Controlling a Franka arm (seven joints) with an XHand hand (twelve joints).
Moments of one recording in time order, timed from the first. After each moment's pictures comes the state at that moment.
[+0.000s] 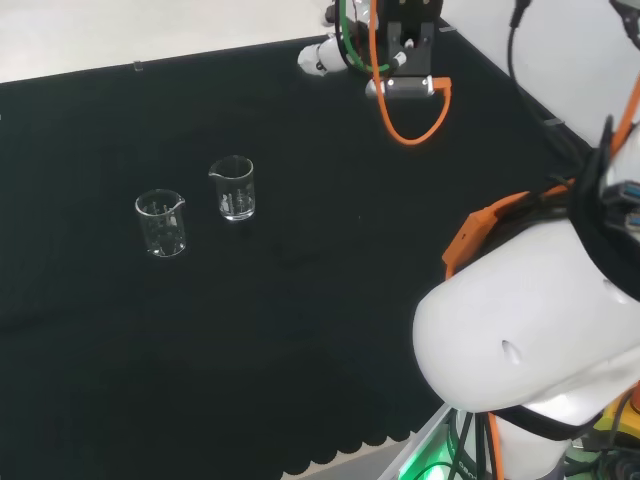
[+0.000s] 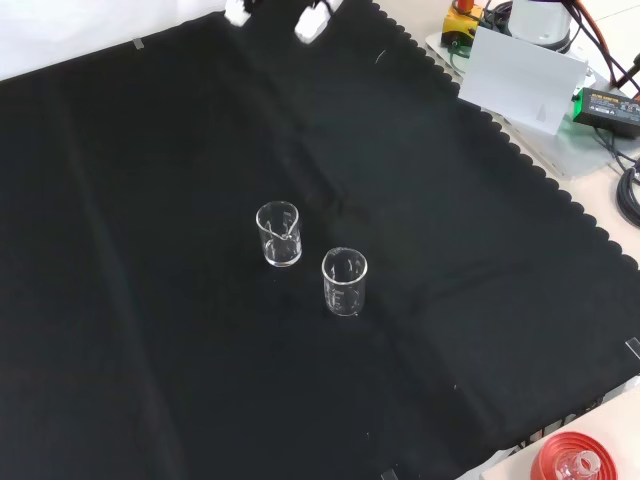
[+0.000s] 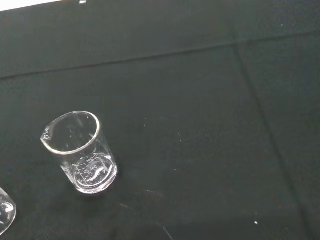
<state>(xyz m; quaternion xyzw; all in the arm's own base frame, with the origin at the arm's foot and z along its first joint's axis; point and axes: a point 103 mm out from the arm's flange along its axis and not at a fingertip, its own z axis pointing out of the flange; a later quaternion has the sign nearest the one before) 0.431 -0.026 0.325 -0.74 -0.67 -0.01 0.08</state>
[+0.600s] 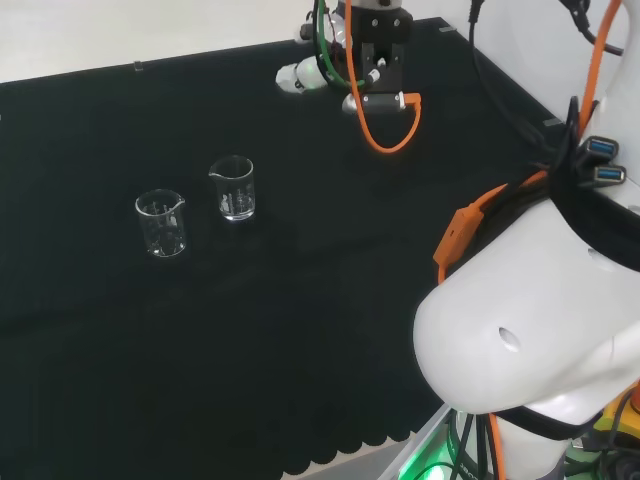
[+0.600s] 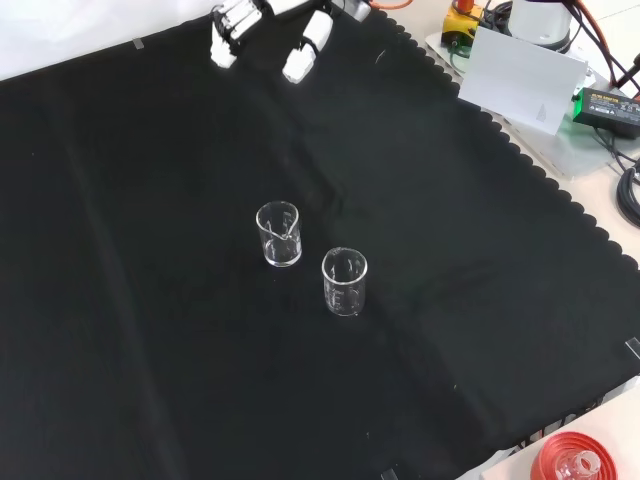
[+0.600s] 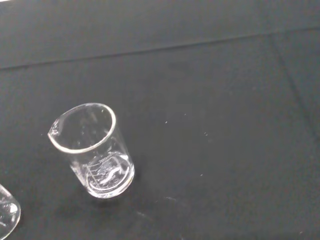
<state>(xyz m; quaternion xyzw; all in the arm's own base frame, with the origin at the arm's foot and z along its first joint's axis) 0.467 -0.007 0.286 -0.72 -0.69 -0.02 0.09</state>
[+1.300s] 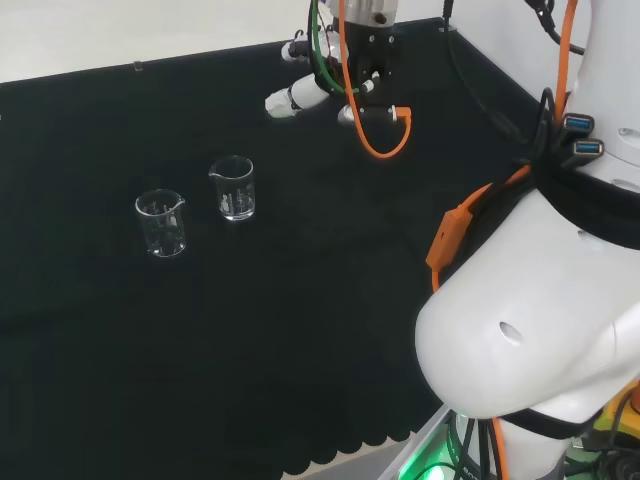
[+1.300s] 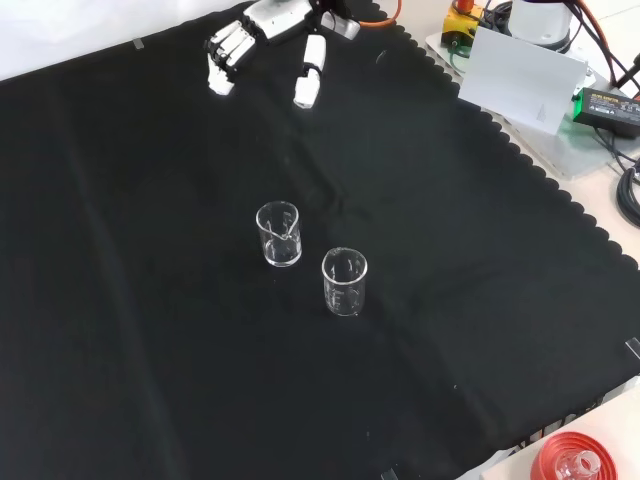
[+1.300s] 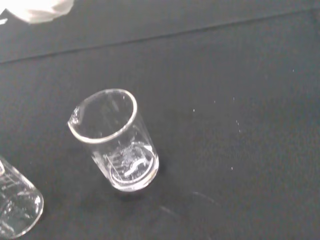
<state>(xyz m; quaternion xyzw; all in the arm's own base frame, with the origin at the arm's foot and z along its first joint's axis) 0.484 -0.005 0.263 -0.69 -0.71 -0.04 0.12</state>
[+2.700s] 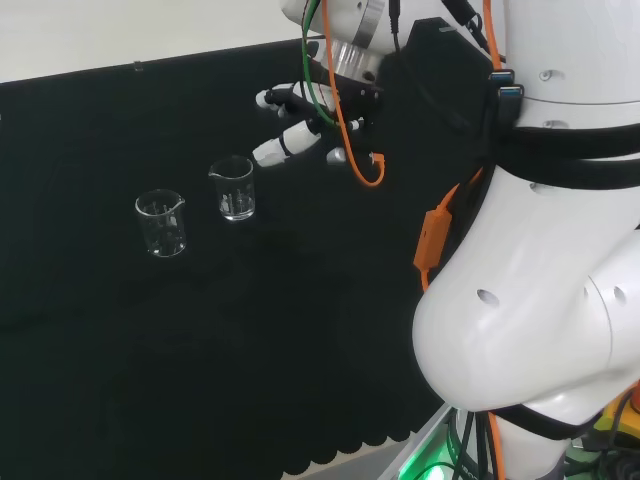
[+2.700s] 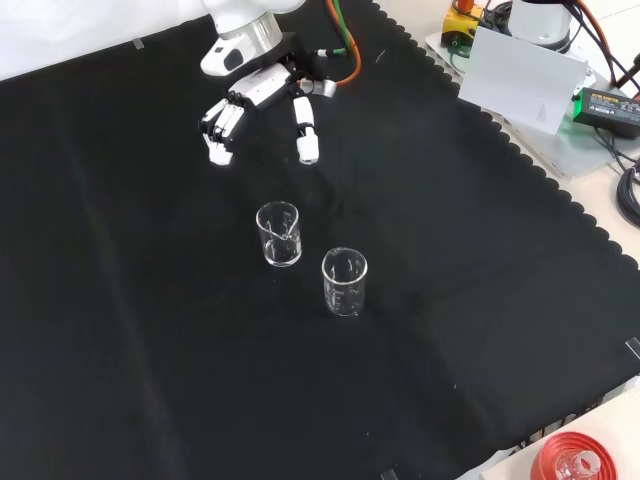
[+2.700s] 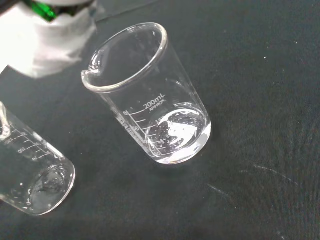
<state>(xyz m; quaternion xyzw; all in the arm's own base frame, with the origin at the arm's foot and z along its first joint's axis) 0.528 0.010 0.158 -0.61 -0.76 -0.10 0.21</state>
